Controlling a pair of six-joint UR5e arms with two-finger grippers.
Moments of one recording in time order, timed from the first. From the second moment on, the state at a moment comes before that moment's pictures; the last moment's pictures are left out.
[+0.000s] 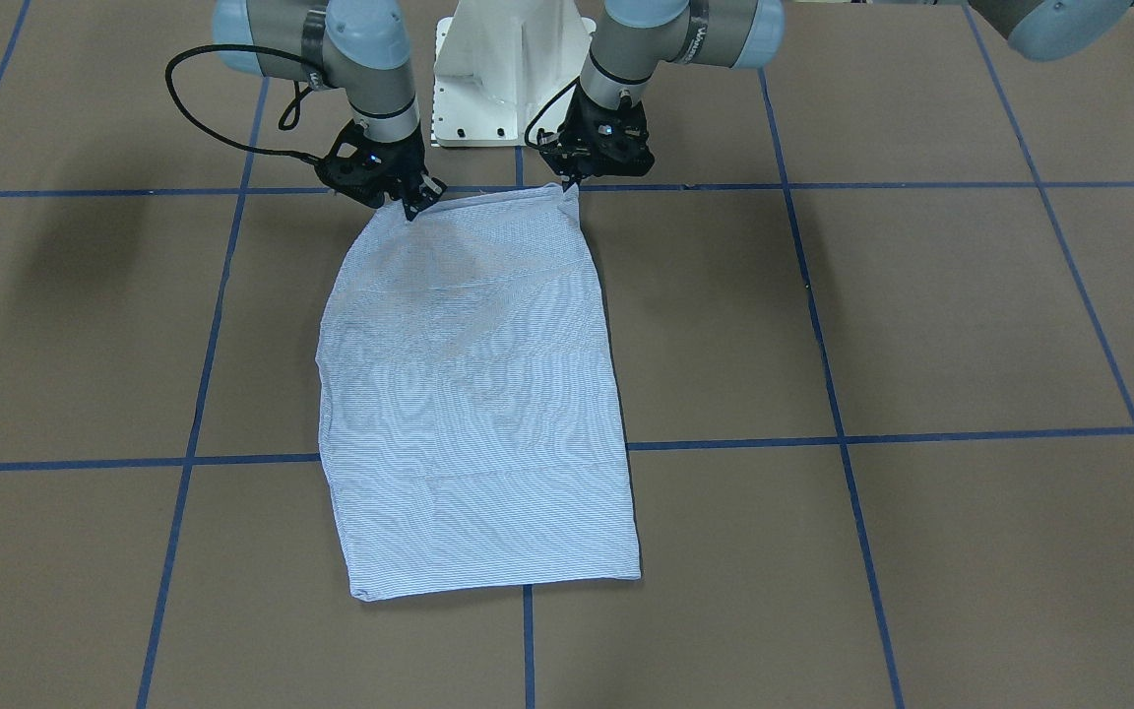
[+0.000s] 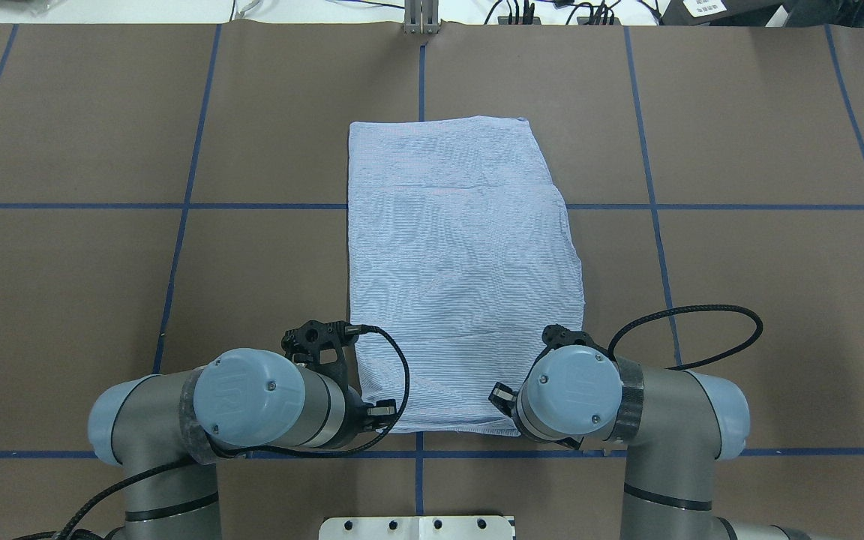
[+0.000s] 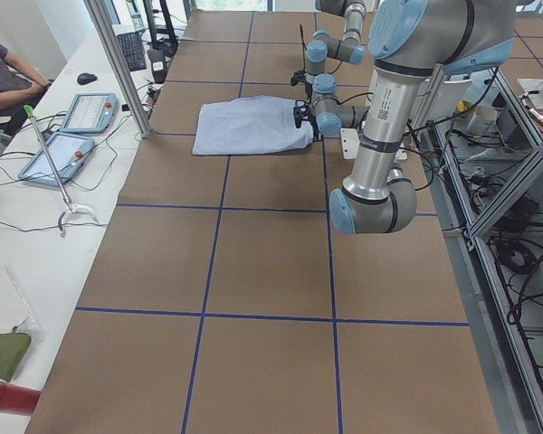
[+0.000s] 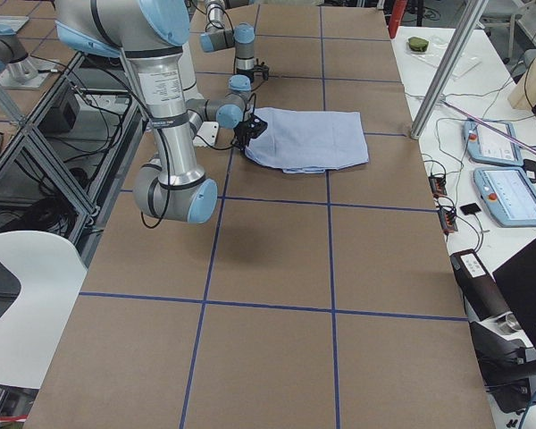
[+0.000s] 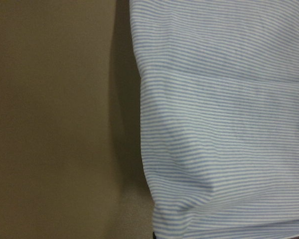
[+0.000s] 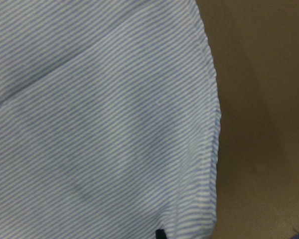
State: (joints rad) left arm -0.24 -2.04 -1.89 -1.80 -1.76 -1.56; right arm 0.26 -1.19 1.91 -1.56 1.75 1.93
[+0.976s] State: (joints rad) left arm -0.24 -2.02 -2.10 -1.60 -1.77 -1.56; right arm 0.27 -1.20 2.01 -1.55 1.81 1.92
